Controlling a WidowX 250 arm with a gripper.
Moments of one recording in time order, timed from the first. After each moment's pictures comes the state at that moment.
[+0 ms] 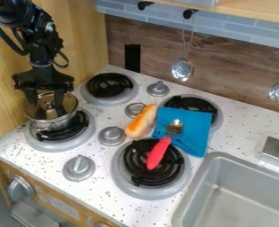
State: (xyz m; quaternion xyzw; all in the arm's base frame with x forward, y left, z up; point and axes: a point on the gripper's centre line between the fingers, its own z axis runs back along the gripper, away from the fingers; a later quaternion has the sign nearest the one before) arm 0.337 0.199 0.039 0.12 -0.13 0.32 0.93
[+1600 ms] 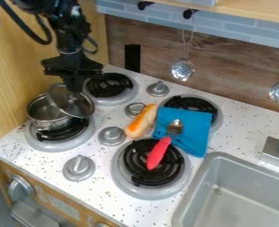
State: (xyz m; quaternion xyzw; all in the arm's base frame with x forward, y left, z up) arm 0.369 0.139 0.069 0.09 -0.19 0.24 0.95
